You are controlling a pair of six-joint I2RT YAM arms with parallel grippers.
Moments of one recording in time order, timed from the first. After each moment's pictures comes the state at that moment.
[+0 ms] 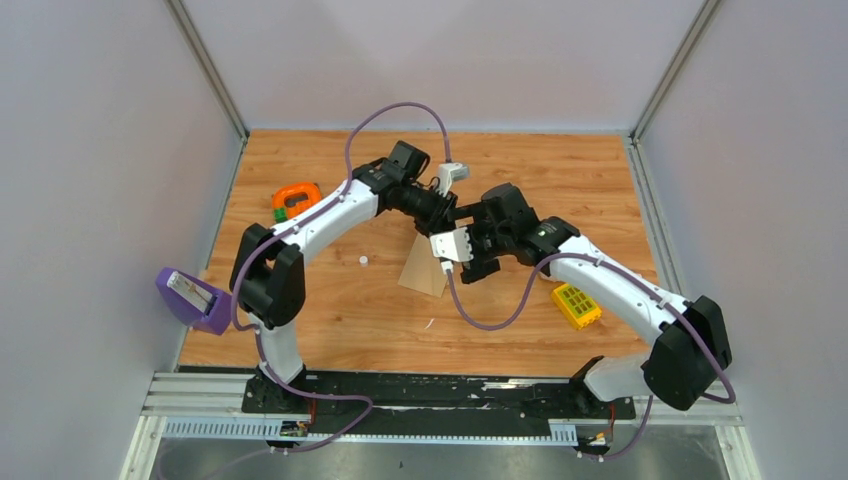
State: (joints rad) left arm -0.62 1.85 1.56 -0.63 0.79 -0.02; right arm 0.68 1.37 1.09 -0.51 -0.23 -1.25
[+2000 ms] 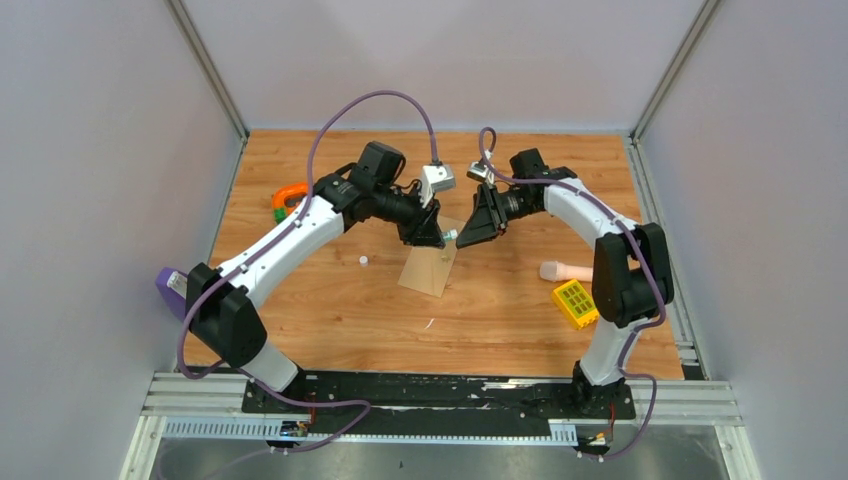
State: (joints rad) left arm -0.62 1.56 1.44 -0.67 0.75 0.26; right arm 0.30 1.82 1.38 -0.79 -1.46 -0.06
